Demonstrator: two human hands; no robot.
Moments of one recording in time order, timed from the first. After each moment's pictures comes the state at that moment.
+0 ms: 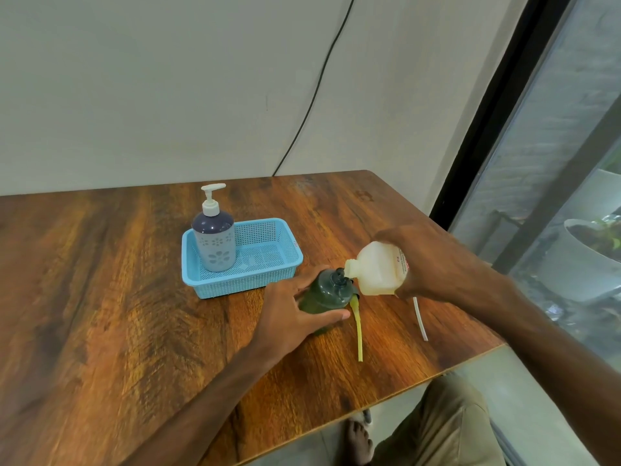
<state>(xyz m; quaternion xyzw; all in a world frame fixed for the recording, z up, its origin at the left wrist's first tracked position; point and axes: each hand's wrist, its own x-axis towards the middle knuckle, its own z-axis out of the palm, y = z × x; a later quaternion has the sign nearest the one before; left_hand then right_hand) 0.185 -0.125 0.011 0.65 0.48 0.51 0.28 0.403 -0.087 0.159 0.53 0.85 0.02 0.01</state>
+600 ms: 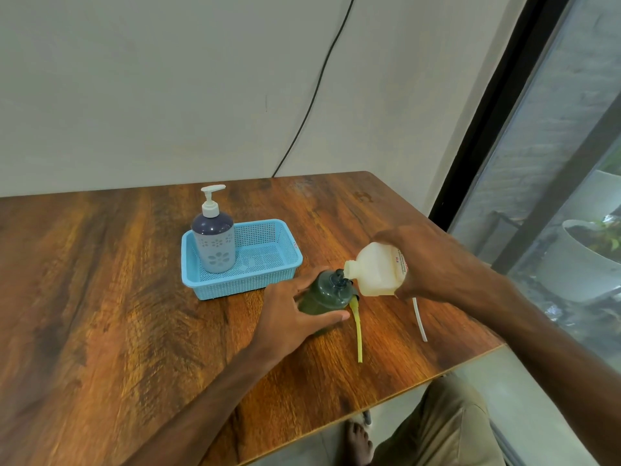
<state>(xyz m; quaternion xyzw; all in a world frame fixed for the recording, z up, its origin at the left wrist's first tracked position) 0.185 -0.125 0.012 0.65 0.48 0.52 0.27 0.402 -0.086 0.158 0.53 0.85 0.04 0.00</state>
